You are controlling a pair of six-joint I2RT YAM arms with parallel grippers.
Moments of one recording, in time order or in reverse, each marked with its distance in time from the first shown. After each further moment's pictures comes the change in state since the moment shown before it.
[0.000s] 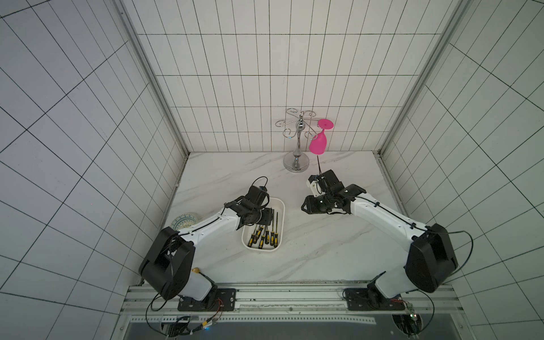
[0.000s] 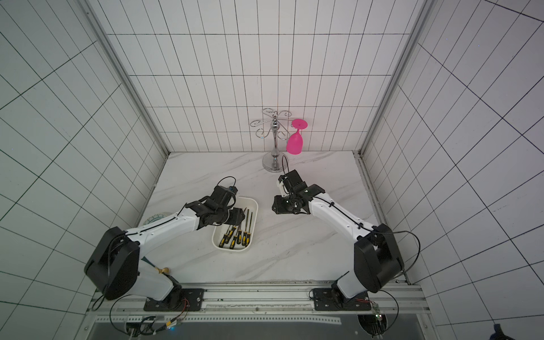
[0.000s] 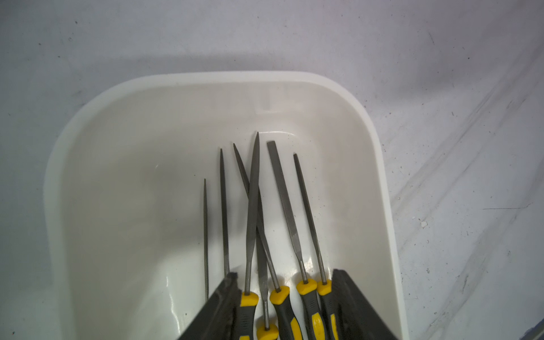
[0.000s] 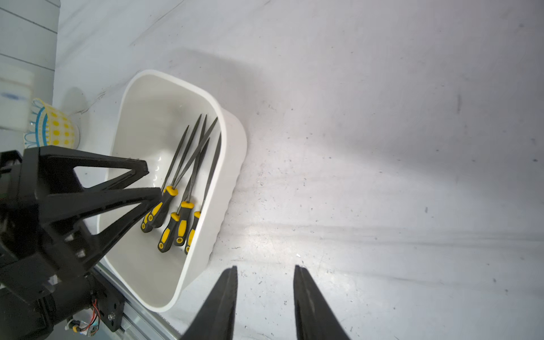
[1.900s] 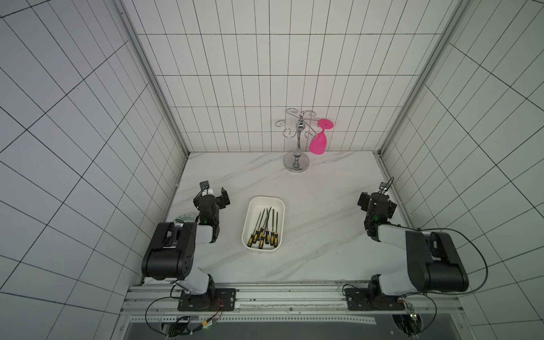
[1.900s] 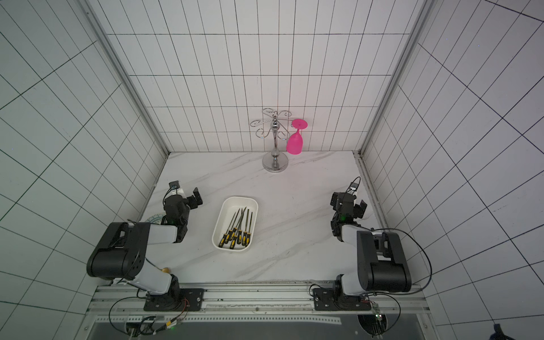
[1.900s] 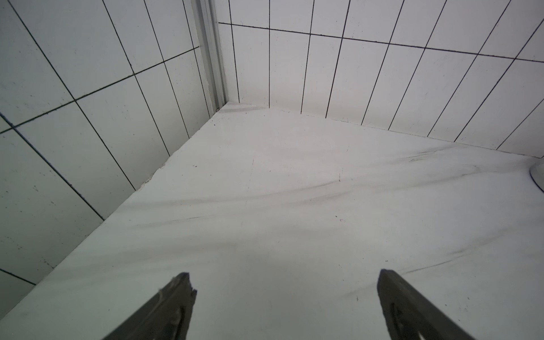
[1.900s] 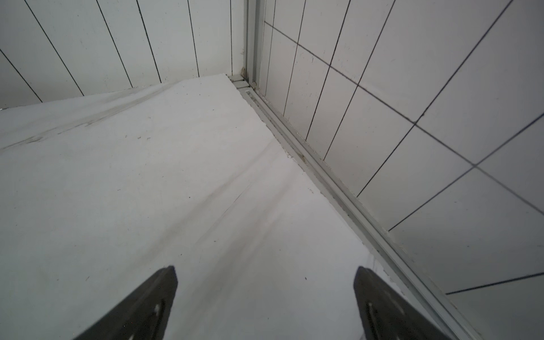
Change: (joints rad) left arm 0.580 0.097 -0.479 1.284 -0.315 0.263; right arm -0.593 0.004 -0.693 1.266 0.665 -0.317
